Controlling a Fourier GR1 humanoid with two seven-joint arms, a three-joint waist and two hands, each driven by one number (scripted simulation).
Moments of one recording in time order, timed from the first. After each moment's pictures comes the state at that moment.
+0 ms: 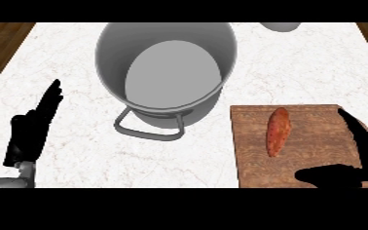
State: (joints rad) left arm -0.02 0.44 -0.05 -1.51 0.04 0.16 0.12; right arm 0.08 -0.62 0.19 -2.04 0.29 -0.09 1.15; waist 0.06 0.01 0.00
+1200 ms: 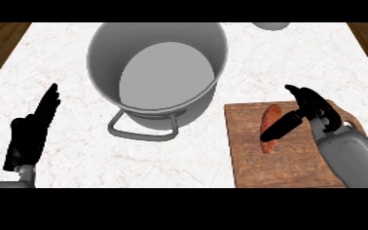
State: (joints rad) left arm 0.00 0.41 -0.02 -1.50 0.02 0.16 0.12; right arm -0.39 -0.51 0.34 -1.52 0.09 0.08 1.23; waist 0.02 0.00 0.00
